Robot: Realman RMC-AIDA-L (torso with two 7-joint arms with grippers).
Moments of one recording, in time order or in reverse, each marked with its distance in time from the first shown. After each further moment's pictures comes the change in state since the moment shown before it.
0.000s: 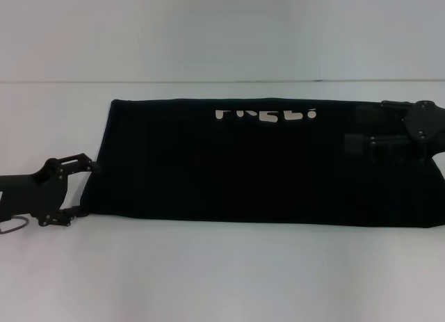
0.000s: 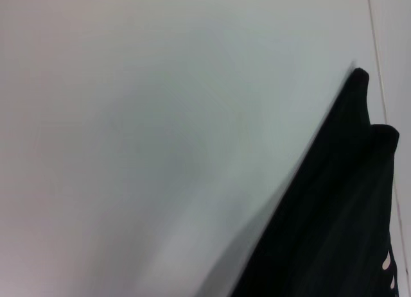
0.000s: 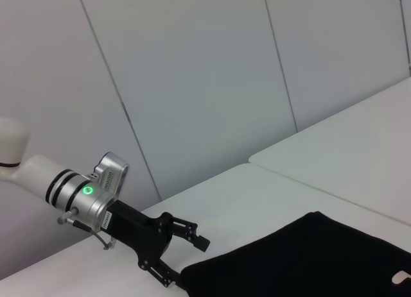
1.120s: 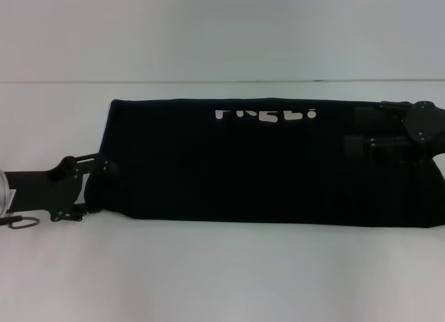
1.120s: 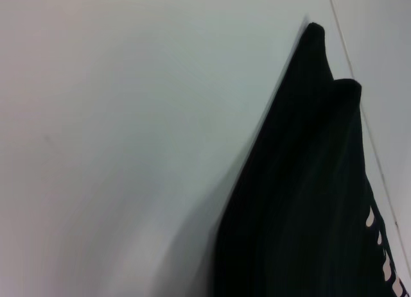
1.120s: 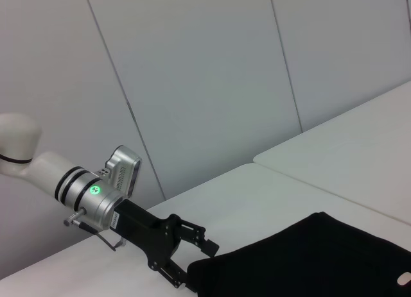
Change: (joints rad) left arm -0.029 0.001 0.008 -0.030 -0.004 0.016 0.126; right arm 0.000 0.000 0.000 0.000 -0.001 -0.008 -0.008
